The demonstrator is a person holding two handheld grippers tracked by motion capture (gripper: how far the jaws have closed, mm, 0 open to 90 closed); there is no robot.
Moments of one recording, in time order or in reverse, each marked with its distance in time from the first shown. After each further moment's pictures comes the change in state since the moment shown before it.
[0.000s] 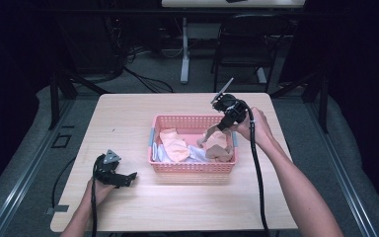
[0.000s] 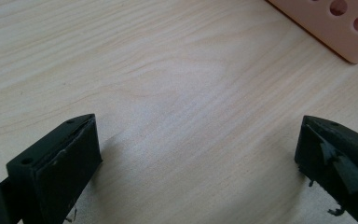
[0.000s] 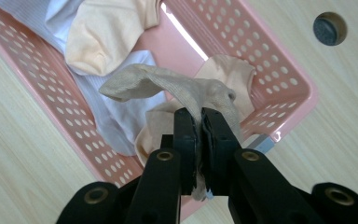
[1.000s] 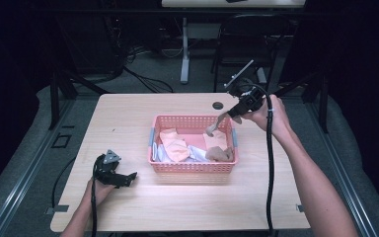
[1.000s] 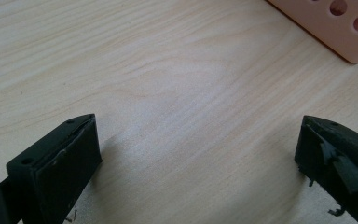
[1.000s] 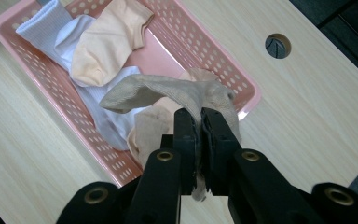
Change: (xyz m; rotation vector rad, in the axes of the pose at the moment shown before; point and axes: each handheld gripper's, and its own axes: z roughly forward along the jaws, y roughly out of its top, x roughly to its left) left arm 0.000 0.000 0.000 0.000 0.000 0.000; right arm -0.012 -0.006 -0.066 -0.077 -0.048 0.024
